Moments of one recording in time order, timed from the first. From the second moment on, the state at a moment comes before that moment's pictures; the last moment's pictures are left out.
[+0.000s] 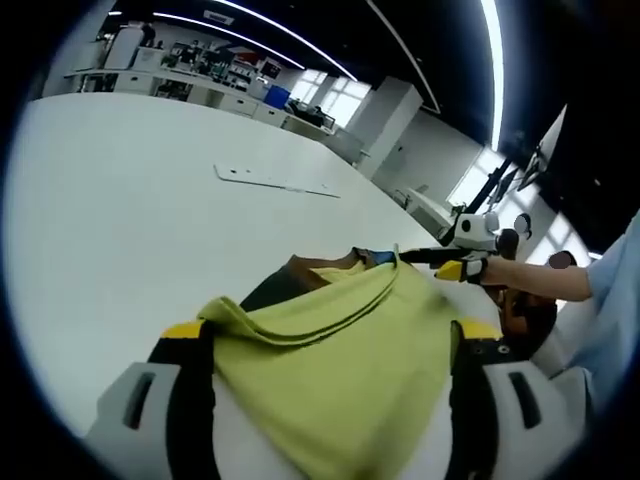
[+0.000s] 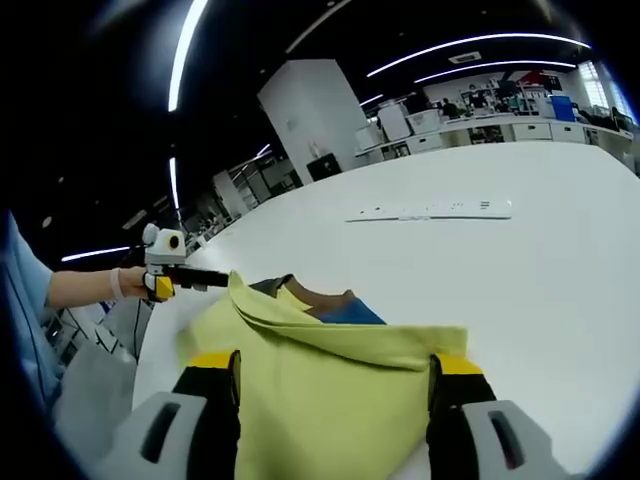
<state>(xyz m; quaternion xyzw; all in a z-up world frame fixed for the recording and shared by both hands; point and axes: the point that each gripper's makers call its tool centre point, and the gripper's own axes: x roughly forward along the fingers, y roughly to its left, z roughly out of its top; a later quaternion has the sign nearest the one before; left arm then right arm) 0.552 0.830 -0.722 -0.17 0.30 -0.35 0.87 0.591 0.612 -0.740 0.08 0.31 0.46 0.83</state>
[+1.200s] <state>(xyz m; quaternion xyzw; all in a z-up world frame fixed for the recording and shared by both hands) 0.541 0.833 -0.718 -0.12 0.30 -0.35 0.88 0.578 0.609 -0.728 0.04 0.29 0.48 0.83</state>
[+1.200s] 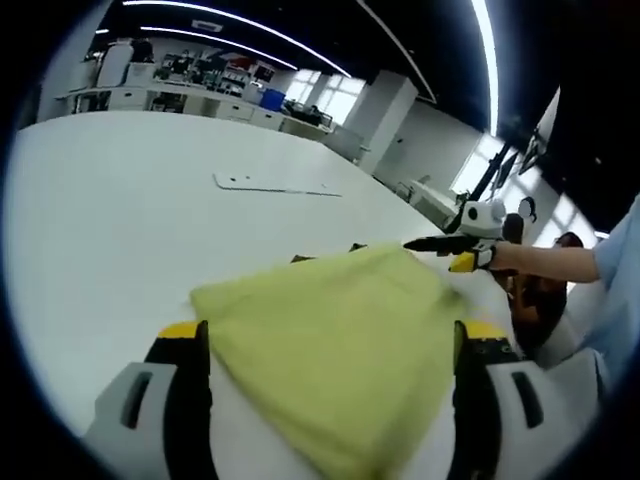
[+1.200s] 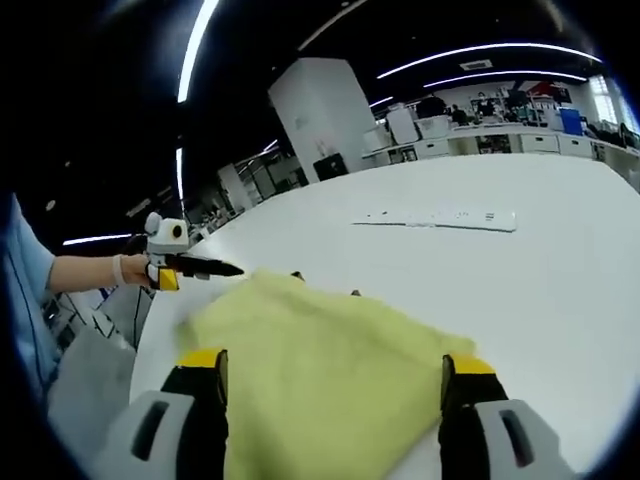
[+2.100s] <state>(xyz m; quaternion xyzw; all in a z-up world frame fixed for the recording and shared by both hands) 0.474 0.851 -0.713 -0.08 0.31 -0.34 0.88 0.518 0.553 -0.724 0.02 0.29 0.45 0.84</state>
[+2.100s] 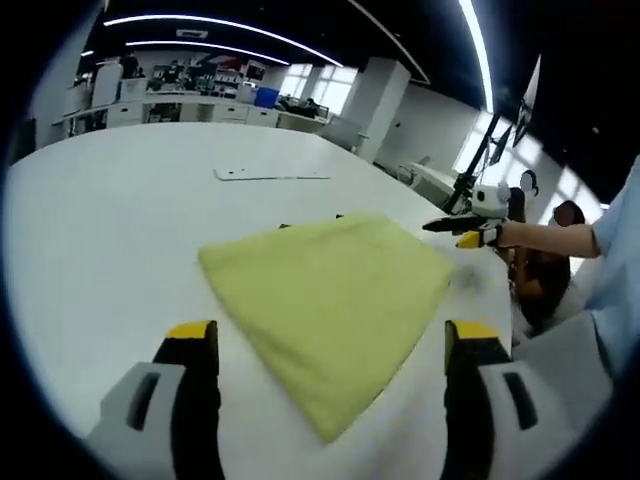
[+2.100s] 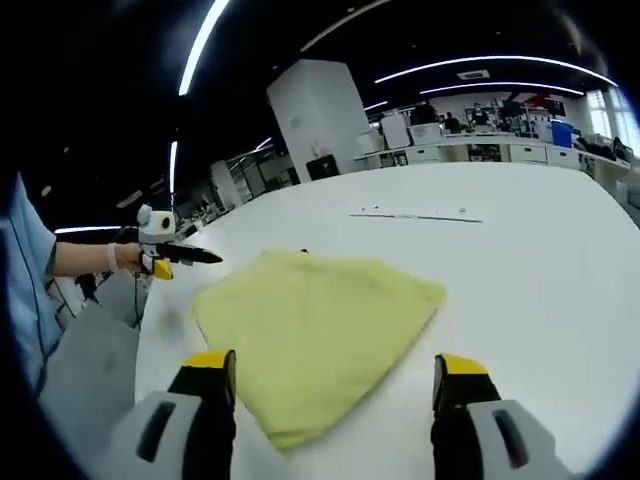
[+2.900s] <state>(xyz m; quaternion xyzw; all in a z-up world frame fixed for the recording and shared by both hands) 0.423 0.851 -0.734 -0.10 0.34 -0.34 0.87 0.469 0.537 -0.738 0.08 0.31 0.45 0.83</state>
